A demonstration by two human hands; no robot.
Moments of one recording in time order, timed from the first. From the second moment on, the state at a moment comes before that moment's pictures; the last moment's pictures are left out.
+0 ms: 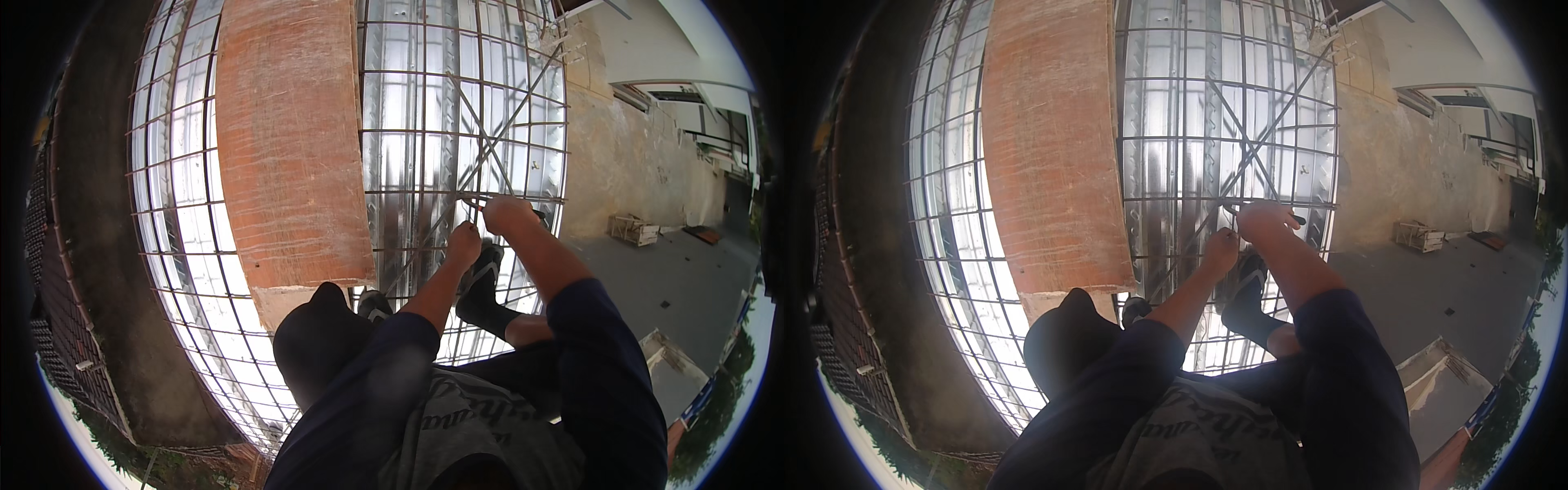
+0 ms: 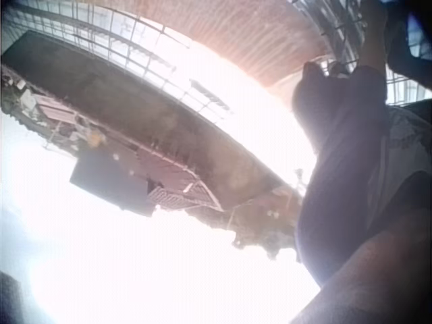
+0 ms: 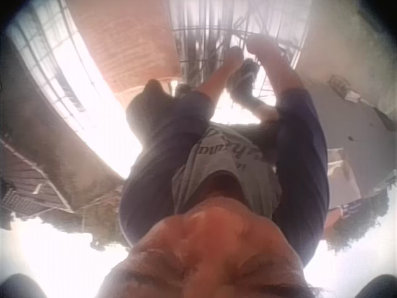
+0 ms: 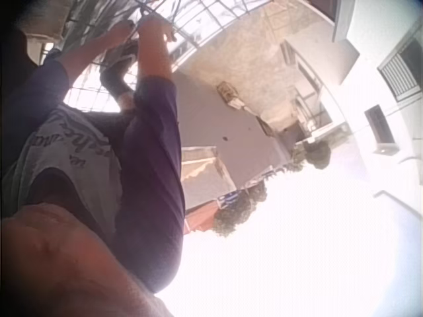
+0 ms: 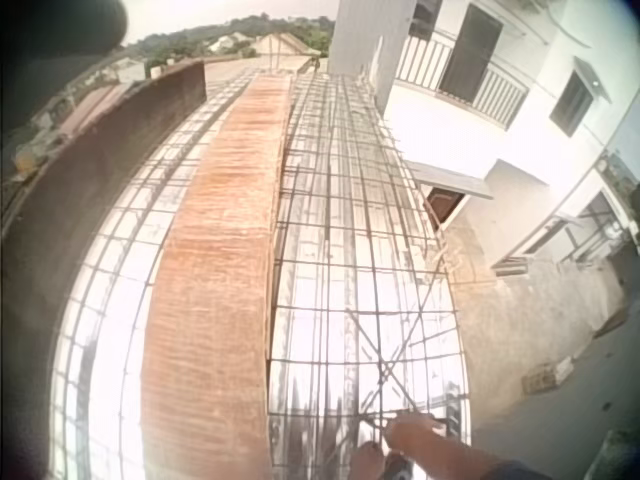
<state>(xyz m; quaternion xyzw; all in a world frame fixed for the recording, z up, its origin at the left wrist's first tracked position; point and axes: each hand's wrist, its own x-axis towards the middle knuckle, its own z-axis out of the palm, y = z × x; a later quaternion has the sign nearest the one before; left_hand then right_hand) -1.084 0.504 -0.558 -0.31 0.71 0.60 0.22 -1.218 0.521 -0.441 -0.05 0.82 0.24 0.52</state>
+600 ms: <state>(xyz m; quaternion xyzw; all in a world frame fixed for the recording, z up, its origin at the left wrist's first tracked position) -1.089 0.499 -0.561 -0.31 0.66 0.63 0.25 -1.215 0.532 -0.435 -0.17 0.82 0.22 0.50</state>
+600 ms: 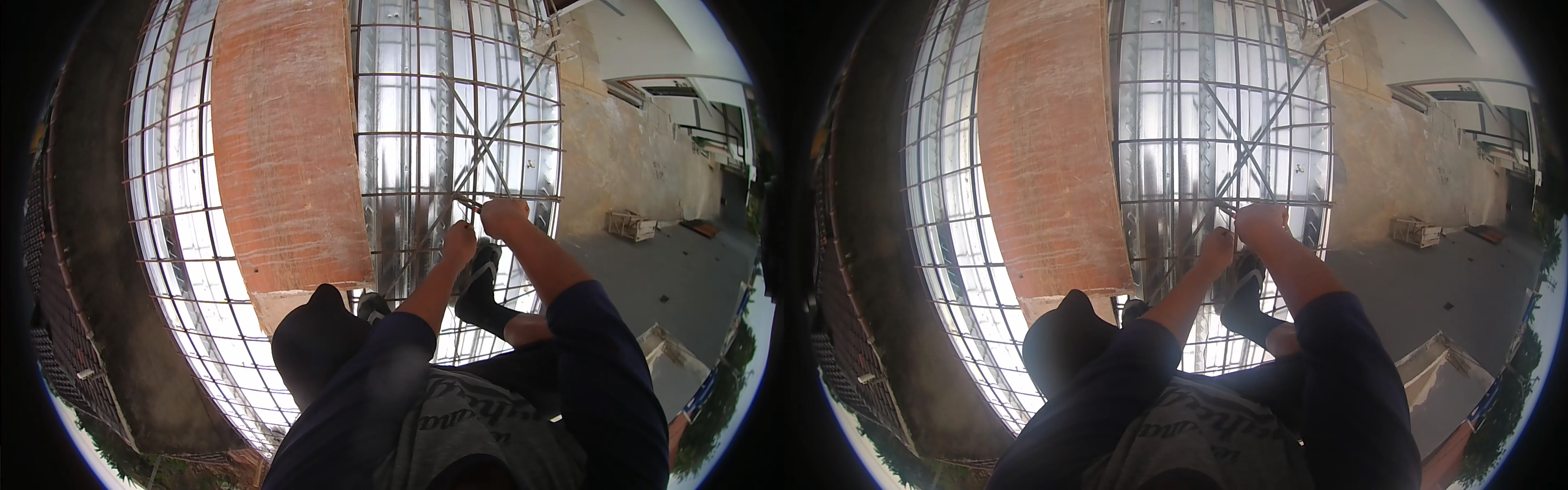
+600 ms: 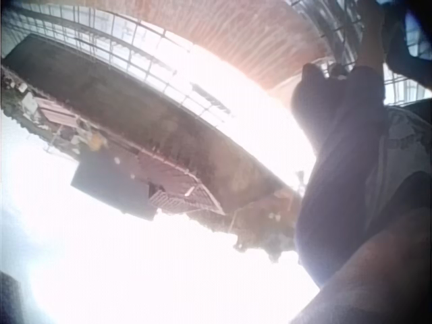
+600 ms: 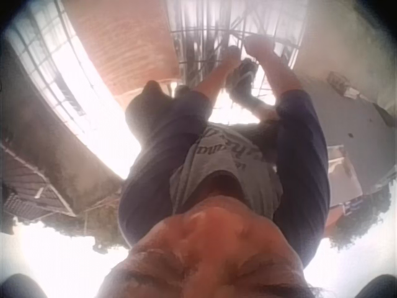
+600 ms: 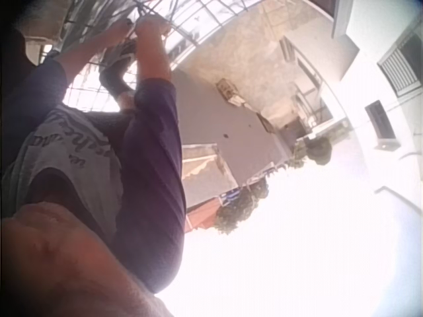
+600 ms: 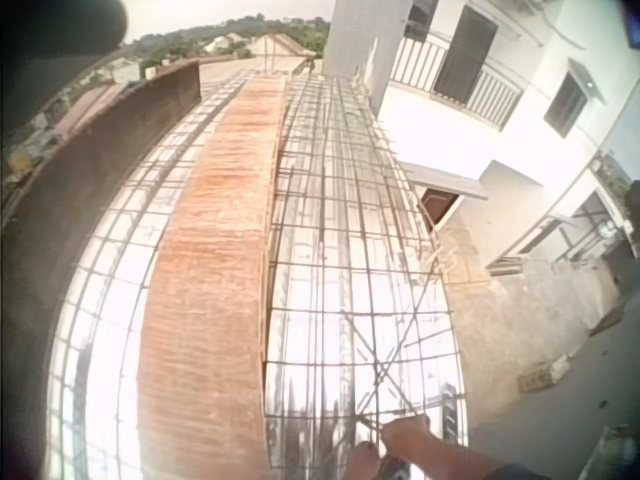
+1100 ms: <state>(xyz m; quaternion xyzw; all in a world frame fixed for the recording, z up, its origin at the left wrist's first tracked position) -1.093 0.462 -0.560 -0.41 0.37 0.77 0.31 -1.231 0.604 -0.457 0.24 0.56 -0.31 0.73</state>
